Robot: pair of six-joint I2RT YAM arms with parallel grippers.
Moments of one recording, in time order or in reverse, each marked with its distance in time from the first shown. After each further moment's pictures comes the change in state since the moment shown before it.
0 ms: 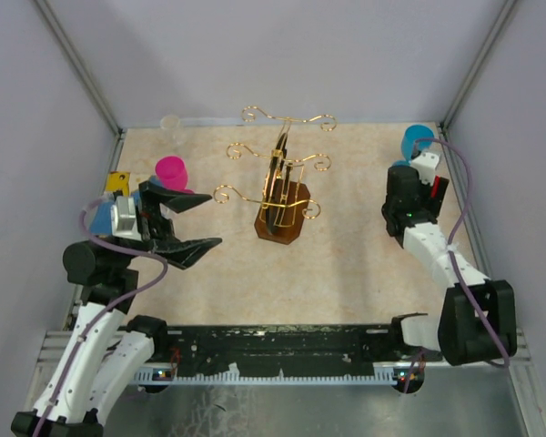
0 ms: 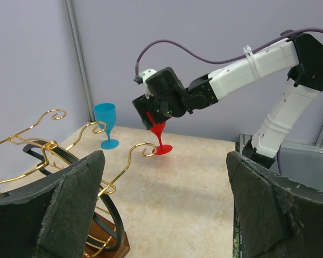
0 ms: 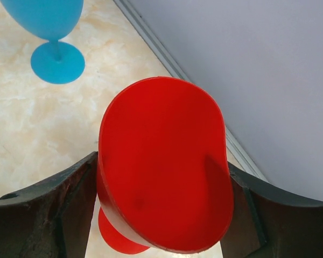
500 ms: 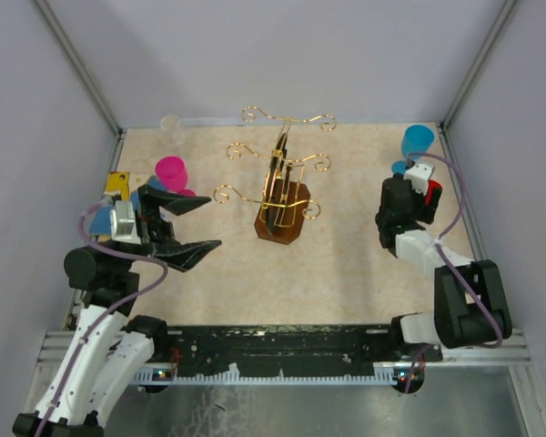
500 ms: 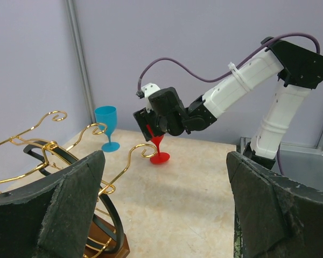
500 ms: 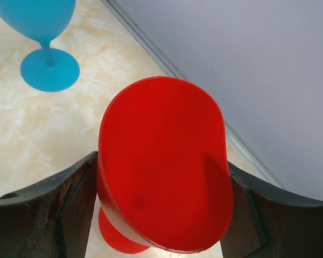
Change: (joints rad) left arm 0.000 -0.024 -0.039 0.053 -0.015 -0.019; right arm 0.026 0.108 -0.157 0.365 0.084 -0.064
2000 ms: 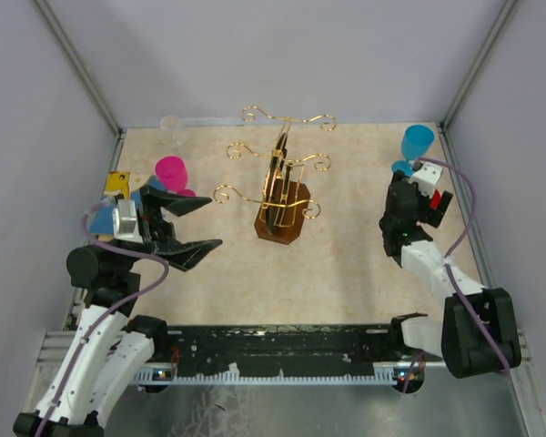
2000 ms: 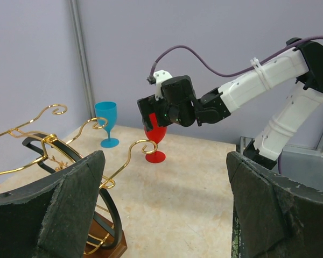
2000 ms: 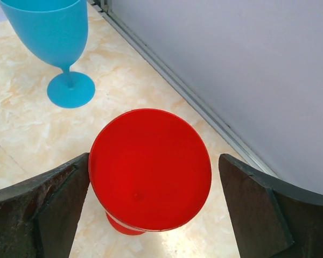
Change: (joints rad) left arm 0.000 -0.003 -0.016 -0.008 -0.011 -0.001; right arm 0.014 -0.142 -0.050 0.000 -0.030 0.037
